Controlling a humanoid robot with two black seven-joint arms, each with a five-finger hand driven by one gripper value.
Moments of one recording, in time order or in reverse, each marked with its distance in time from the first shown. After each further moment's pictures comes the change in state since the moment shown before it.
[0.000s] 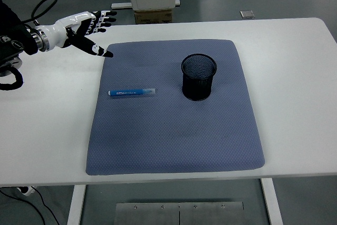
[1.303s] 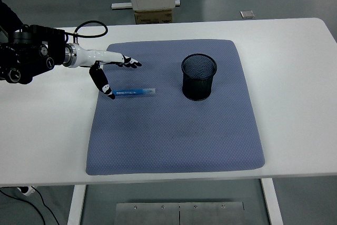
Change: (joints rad) left arm -0.137 -0.127 0.277 -0.056 0.407 -0.008 -0.004; right arm 0.000 0.000 0.000 0.000 0.000 0.000 0.000
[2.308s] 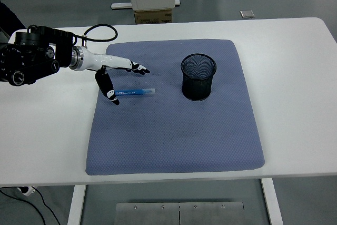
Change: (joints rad) left arm -0.012 -0.009 0.001 -0.043 0.081 -0.001 -0.036; right arm 0.000 0.000 0.000 0.000 0.000 0.000 0.000
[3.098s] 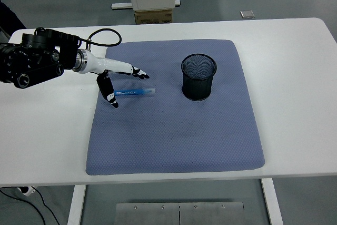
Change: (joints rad) left arm -0.005 -0.031 0.026 0.001 0.021 0.009 0.038; right arm 0.000 0.000 0.000 0.000 0.000 0.000 0.000
